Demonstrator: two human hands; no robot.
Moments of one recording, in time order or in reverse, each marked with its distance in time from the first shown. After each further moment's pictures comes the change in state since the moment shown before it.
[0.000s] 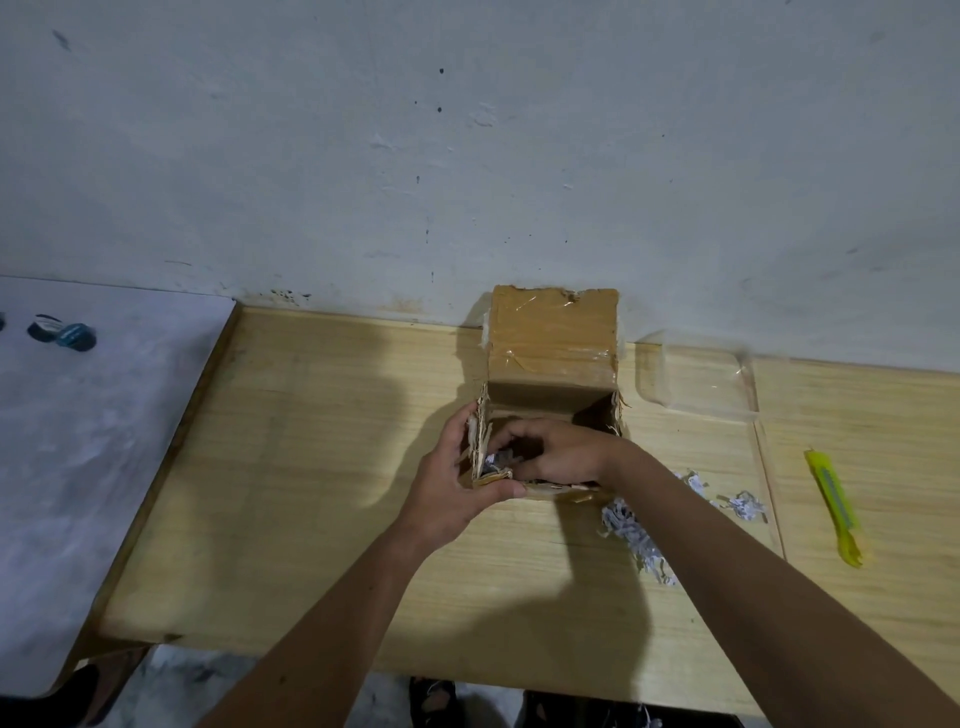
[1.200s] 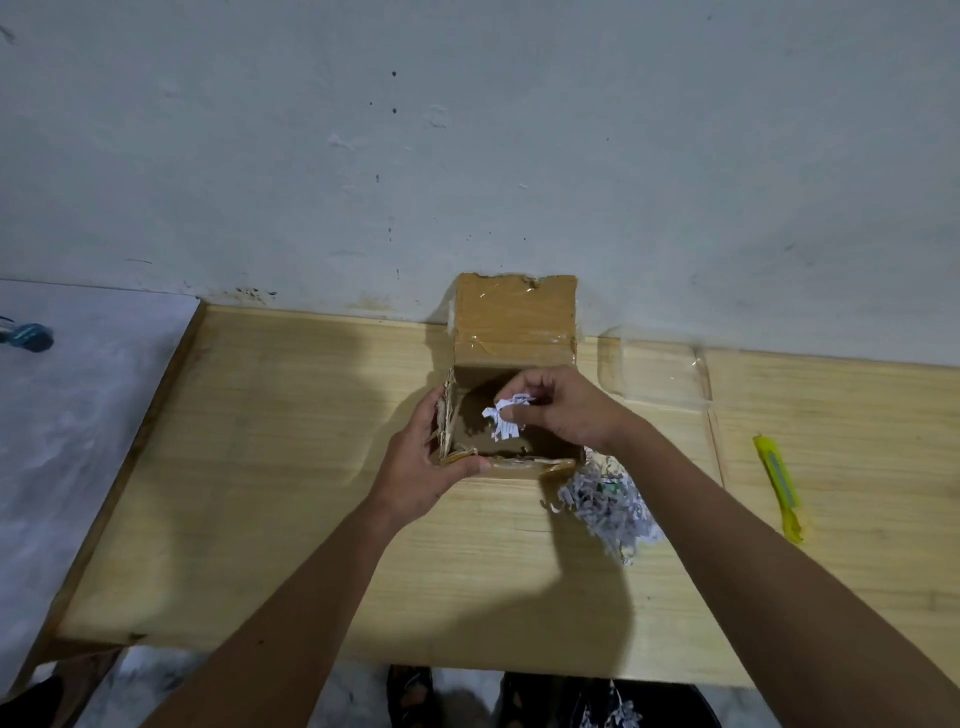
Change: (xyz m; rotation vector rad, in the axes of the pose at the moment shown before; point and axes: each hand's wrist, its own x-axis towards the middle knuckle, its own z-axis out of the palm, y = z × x) left_hand 0.012 0.011 0.003 0.031 0.032 0.030; right_hand -0.036 -0.001 -0.037 0.190 0.328 -0.183
